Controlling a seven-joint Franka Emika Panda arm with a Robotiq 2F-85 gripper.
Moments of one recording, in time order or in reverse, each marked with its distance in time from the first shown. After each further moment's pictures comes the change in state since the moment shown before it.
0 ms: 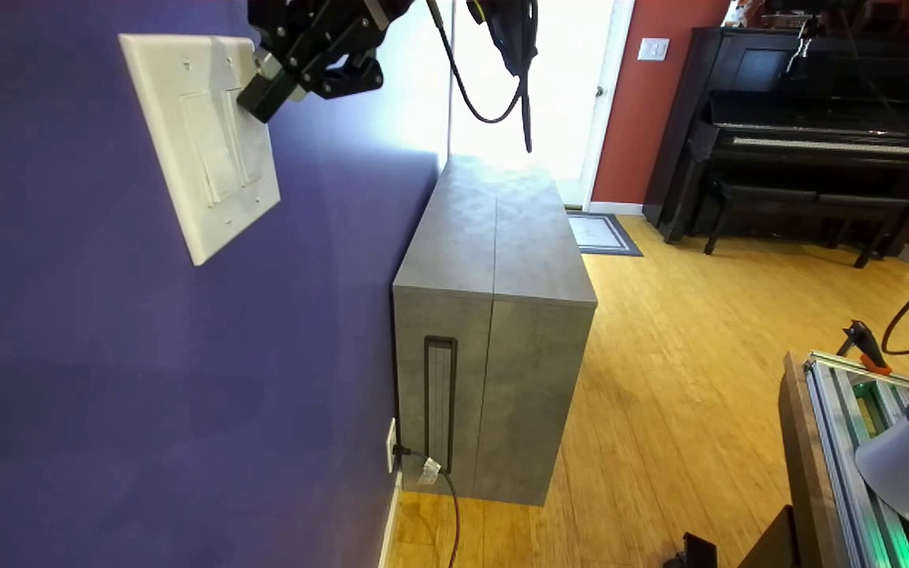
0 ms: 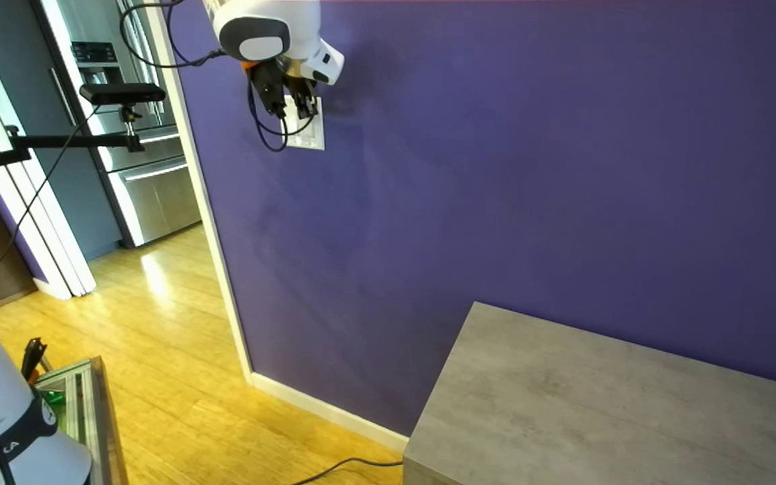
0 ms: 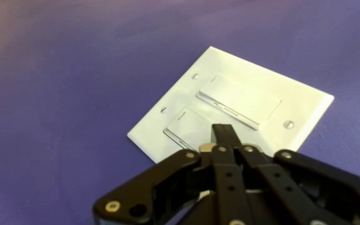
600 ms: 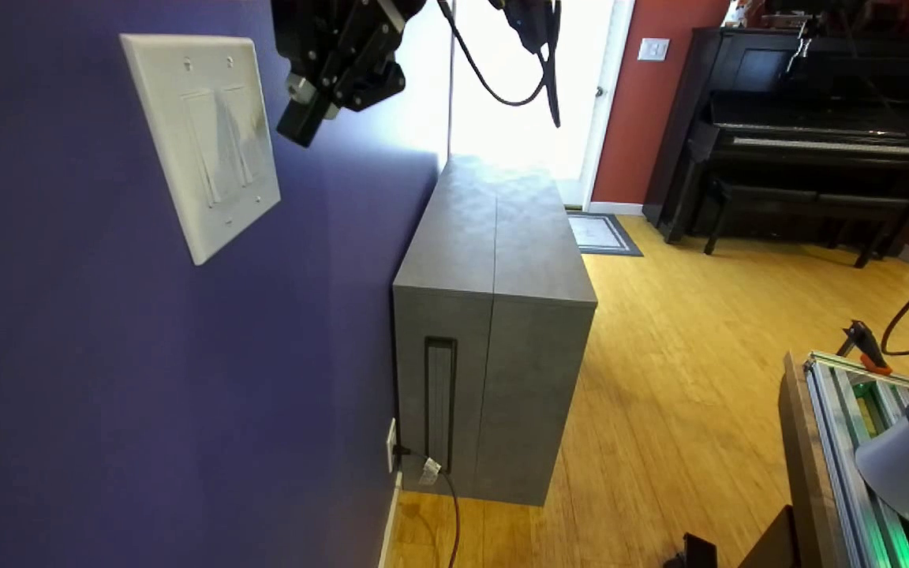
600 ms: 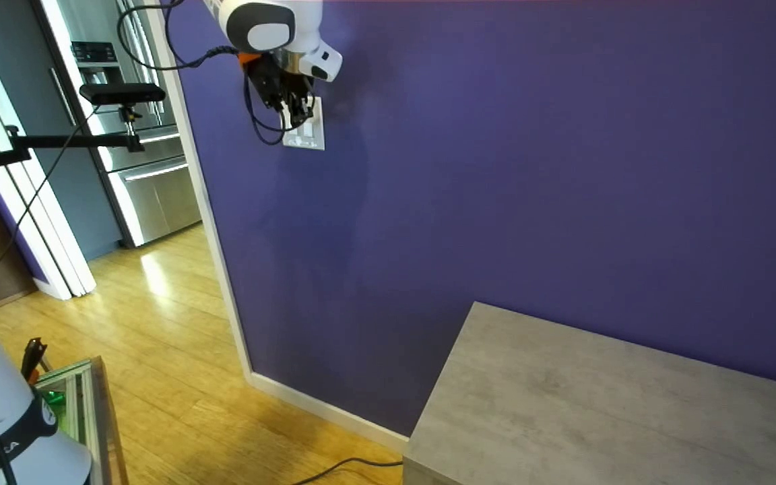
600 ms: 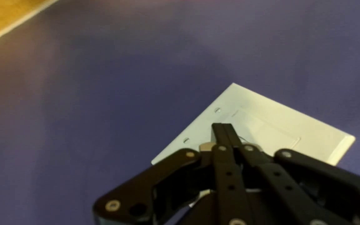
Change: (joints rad) arm -0.006 0.002 -0.011 0.040 -0.194 -0.175 0.128
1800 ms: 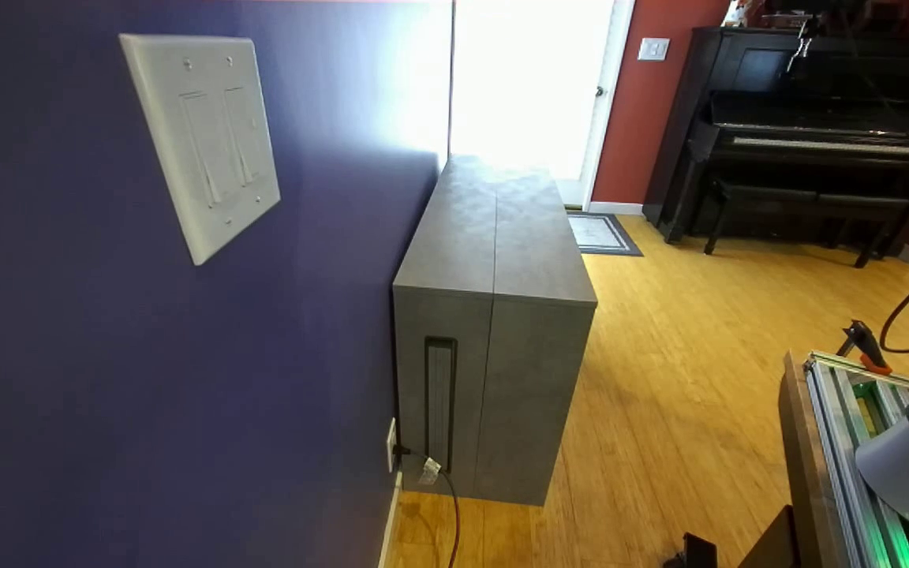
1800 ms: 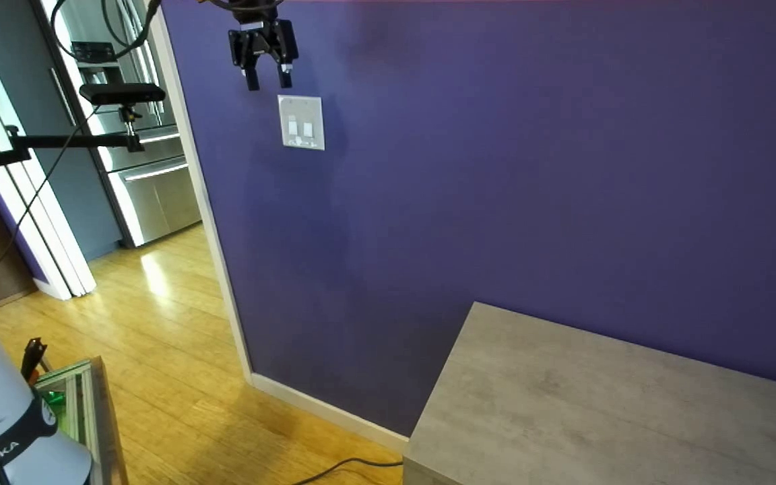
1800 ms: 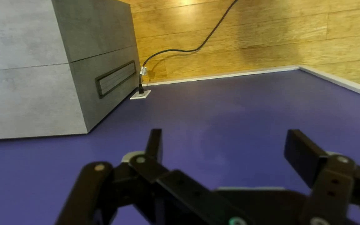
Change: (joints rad) arm 0.015 -0.153 0.034 0.209 -0.747 -0.676 0.043
